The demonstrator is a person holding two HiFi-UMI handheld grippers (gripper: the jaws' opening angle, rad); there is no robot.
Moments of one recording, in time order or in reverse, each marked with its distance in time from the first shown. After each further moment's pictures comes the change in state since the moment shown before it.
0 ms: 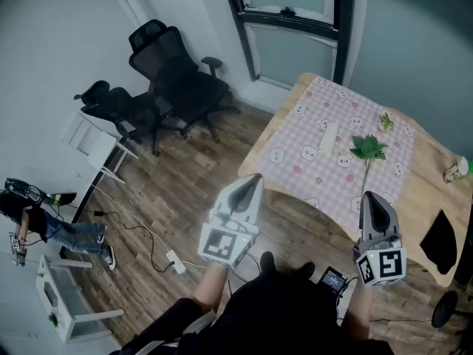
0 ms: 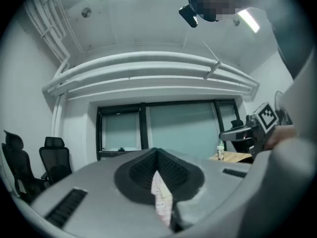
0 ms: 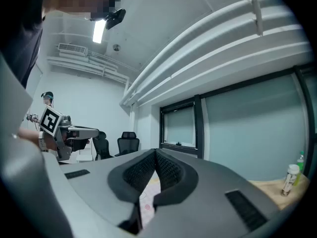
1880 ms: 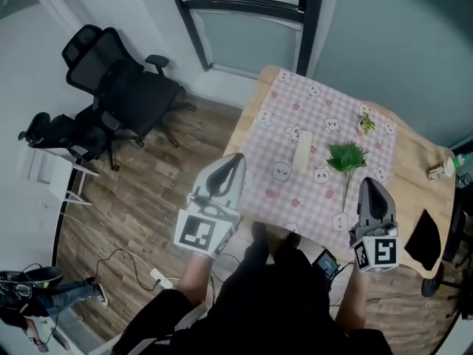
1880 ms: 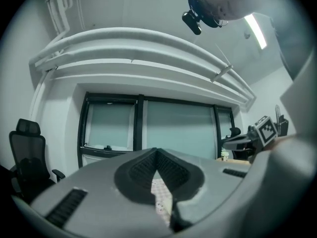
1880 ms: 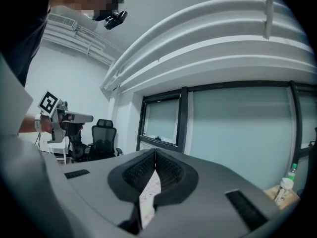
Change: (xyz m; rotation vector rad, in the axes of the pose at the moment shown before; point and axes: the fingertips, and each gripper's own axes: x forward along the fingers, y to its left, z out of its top) left arm 0.214 0.099 -0.022 -0.066 -0.003 -0.157; right arm 0.158 -0.121 -0.029 -0.081 0.084 -0.217
